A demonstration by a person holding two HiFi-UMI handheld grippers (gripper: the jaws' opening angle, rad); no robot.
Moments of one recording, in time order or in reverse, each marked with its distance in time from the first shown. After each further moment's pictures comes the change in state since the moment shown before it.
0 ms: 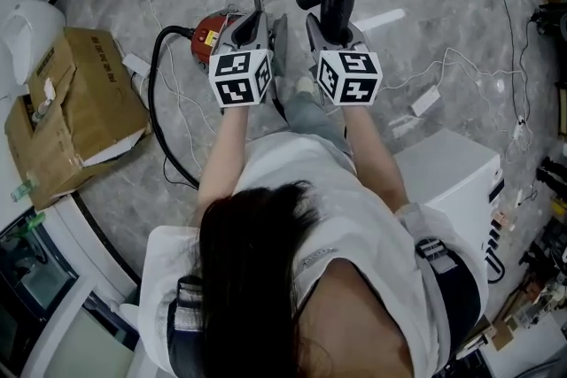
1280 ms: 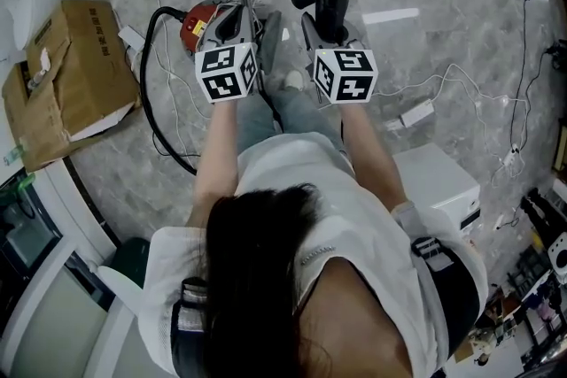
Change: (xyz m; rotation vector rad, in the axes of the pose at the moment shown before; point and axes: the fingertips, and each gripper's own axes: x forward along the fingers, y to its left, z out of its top) left arm 0.073 0.013 -0.005 -0.042 0.055 0.210; right arm 0.057 -0.073 -0.006 0.005 0.128 0.155
